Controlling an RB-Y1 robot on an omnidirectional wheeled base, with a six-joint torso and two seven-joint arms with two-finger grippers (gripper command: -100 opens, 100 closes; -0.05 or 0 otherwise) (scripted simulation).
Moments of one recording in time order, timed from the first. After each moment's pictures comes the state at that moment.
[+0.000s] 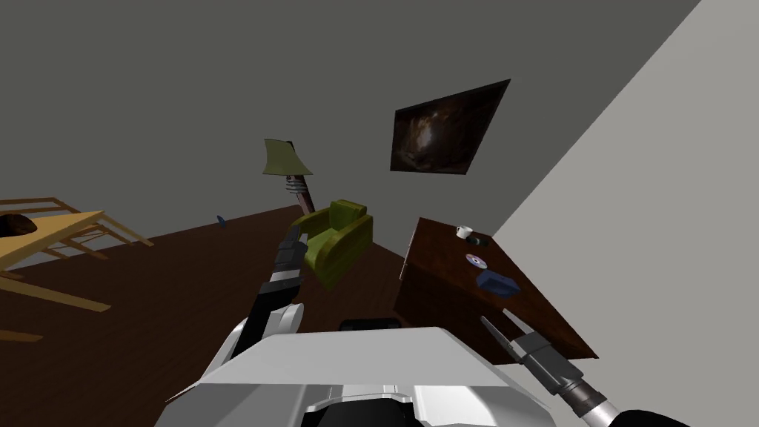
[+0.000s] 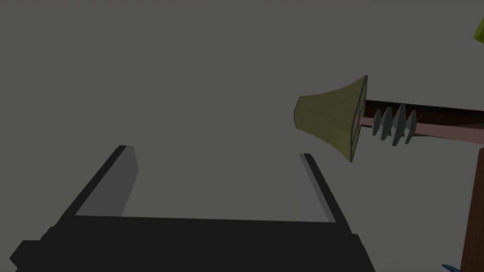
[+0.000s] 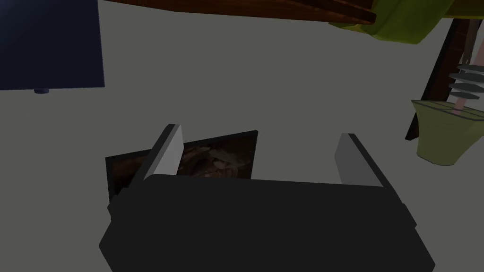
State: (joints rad) left arm 0.51 -0.04 0.04 -2.22 -0.11 -0.37 -0.08; right arm 1.08 -0.54 -0.47 -1.76 0.45 -0.83 0.53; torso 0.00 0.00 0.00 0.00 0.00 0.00
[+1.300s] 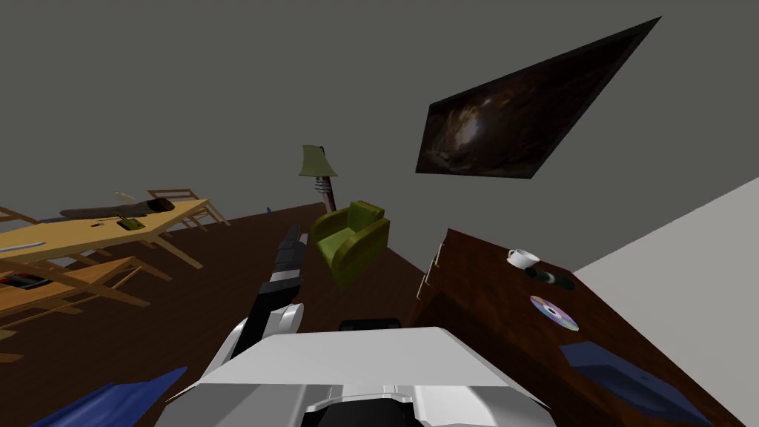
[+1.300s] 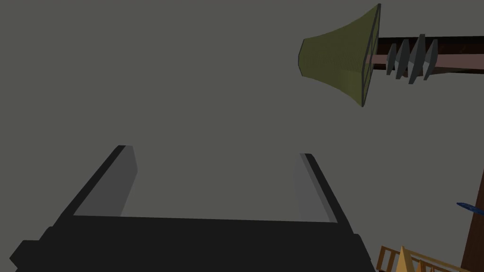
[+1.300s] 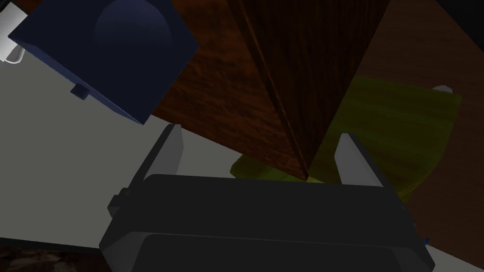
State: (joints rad) left arm 0.51 -0.04 0.04 -2.22 -0.11 -0.37 -0.08; right arm 1.37 -0.73 -0.72 -1.42 0.69 -0.96 0.74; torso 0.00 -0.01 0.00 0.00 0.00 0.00
